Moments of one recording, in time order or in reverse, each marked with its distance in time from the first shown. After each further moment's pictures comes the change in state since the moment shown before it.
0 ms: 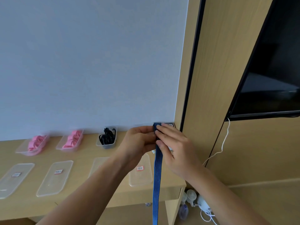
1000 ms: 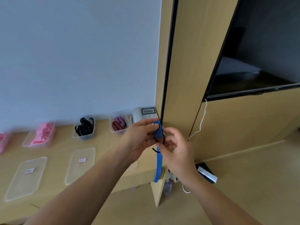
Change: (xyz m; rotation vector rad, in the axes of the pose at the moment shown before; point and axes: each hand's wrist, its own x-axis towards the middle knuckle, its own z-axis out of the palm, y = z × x) left_hand 0.024 -0.038 0.038 -0.149 0.015 -0.252; right_hand -0.070 0.013 0.000 0.231 0.130 0.625
